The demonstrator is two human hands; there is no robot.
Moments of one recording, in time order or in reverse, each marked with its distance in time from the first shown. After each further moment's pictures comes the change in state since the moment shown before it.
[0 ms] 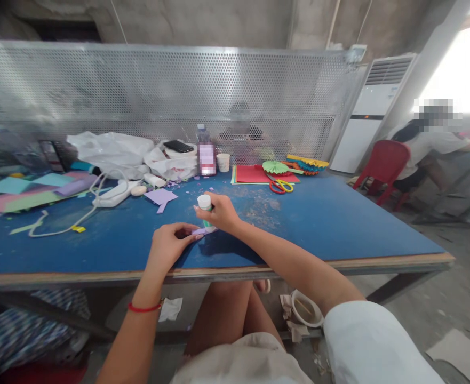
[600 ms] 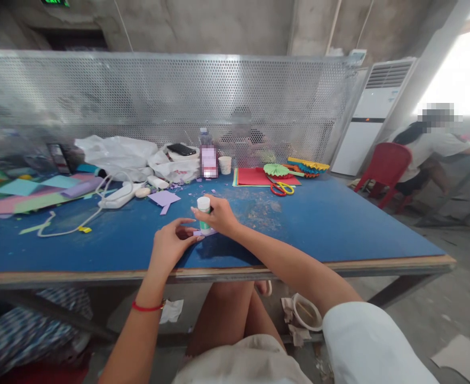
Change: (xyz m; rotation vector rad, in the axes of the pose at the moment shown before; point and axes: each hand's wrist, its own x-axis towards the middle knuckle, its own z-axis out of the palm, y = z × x) left_hand 0.000 -0.004 -0.001 -0.121 0.009 -0.039; right_hand 0.001 -0.003 0.010 0.067 0.024 0.022
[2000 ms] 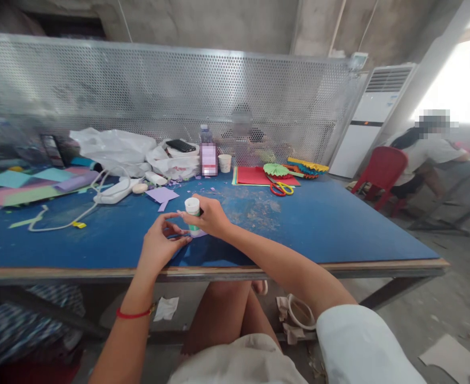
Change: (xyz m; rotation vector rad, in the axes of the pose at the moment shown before) left_hand -0.008 -0.003 -0.006 -0.314 0.115 -0.069; right_hand 0.000 -0.012 0.013 0.059 -0.080 -0.066
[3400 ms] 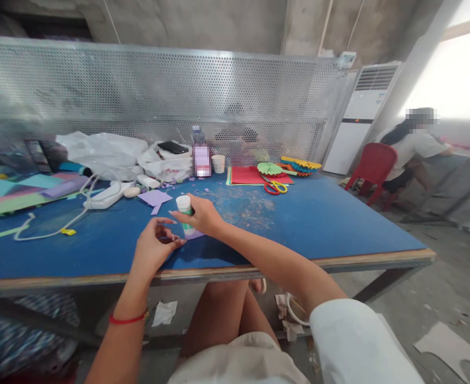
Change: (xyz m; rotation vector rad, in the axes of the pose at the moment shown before) left_hand 0.005 -0.007 -0.003 0.070 -0.027 0.033; right_hand 0.008 0.008 0.002 -0.091 -0.031 0.036
